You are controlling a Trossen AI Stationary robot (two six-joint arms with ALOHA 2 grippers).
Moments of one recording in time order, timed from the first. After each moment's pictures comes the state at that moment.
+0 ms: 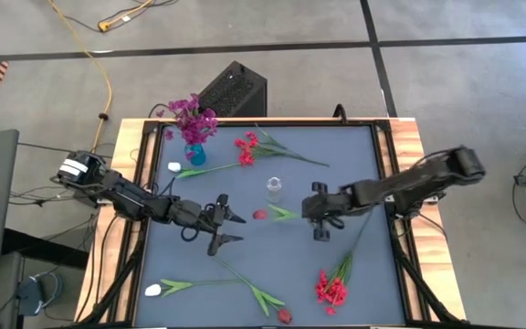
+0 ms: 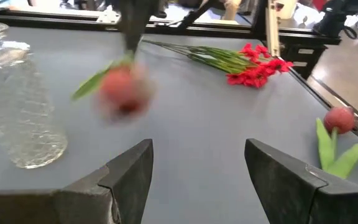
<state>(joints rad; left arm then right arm) -0.25 1.46 0.38 0.82 -0.11 -0.14 0.17 1.35 0.76 -0.33 0.15 0.14</state>
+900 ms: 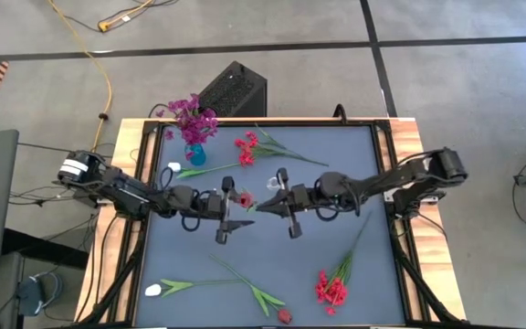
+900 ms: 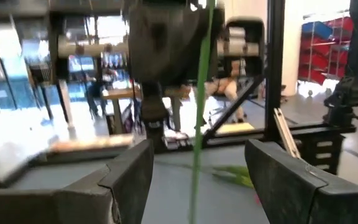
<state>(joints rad) -0.17 1.46 0.49 1.12 -0.09 0.09 0.11 1.57 0.86 0.91 -0.10 -0.06</state>
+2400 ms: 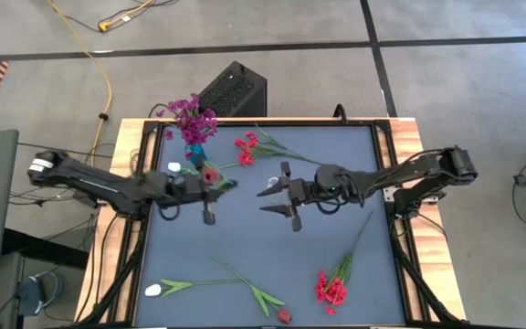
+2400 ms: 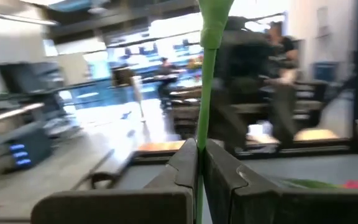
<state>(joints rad) -0.17 1.01 0.56 0.61 -0.39 0.22 0.09 1.45 0.91 0.51 -0.10 -0.11</state>
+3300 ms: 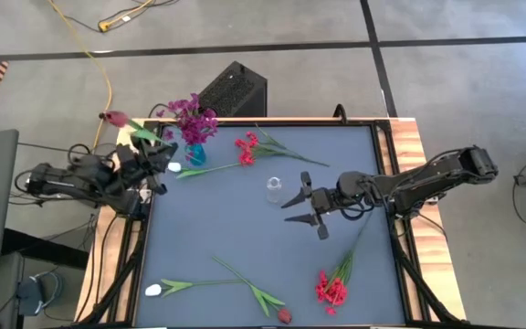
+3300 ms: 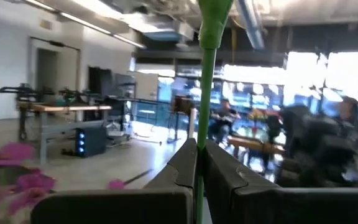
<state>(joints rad) -0.17 0.35 0.49 0.26 -0.67 0.13 0.14 1.24 0.68 0.50 -0.11 -0.10</state>
